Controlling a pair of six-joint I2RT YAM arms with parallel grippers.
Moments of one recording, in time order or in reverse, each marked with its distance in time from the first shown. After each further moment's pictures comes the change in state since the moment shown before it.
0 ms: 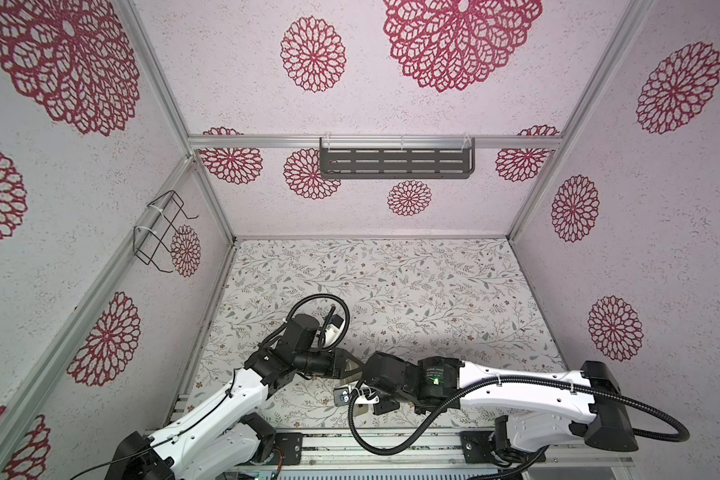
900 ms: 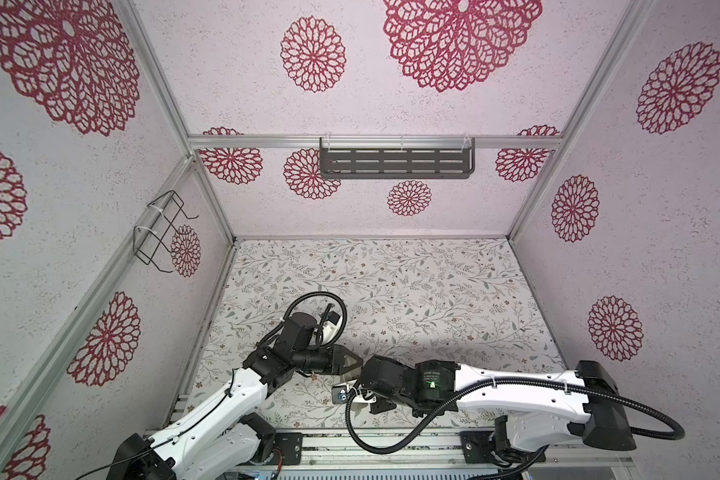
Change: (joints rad) left arm 0.035 -0.001 0.000 0.020 -0.017 -0.005; right arm 0.007 0.000 -0.032 0.062 0.081 0.043
